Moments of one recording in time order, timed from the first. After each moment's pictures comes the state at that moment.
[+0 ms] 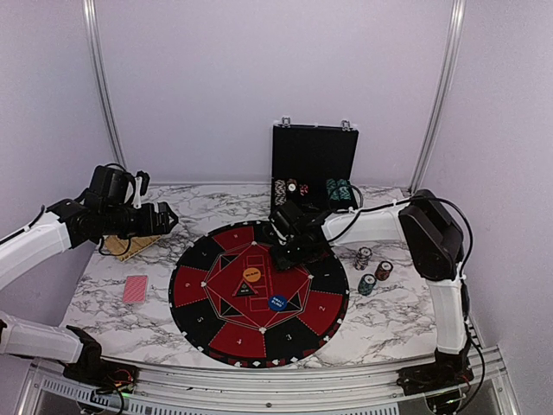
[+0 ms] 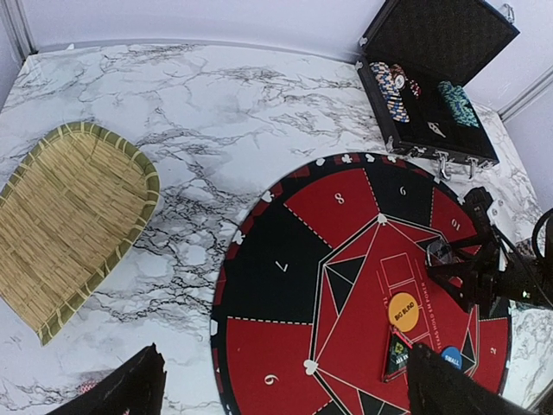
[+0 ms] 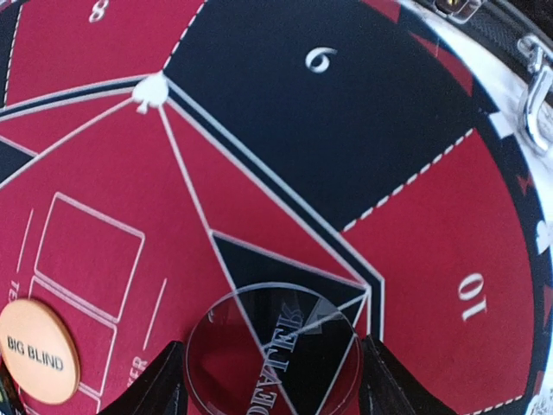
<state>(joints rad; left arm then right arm) -0.41 1.13 0.92 -0.48 -0.01 -0.40 0.82 2.16 1.52 -0.40 0.19 0.30</state>
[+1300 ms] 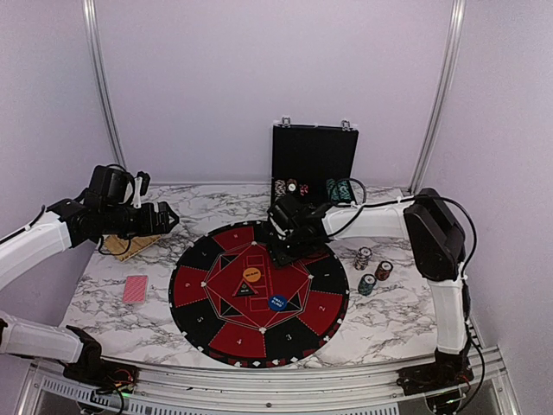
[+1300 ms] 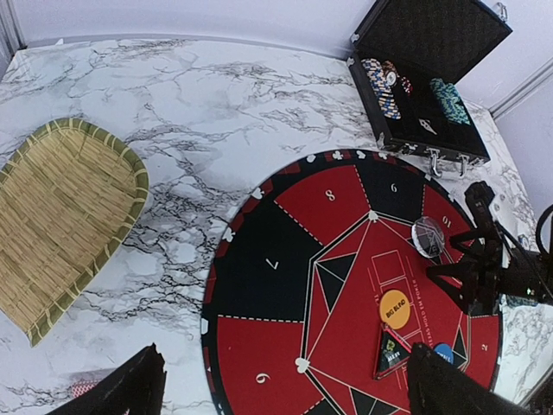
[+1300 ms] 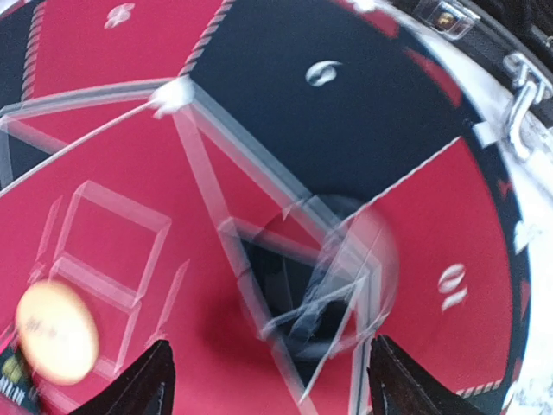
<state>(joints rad) -0.39 1.14 0.91 -0.47 0.04 -0.41 0.83 2.15 1.59 -0.48 0.19 0.28</state>
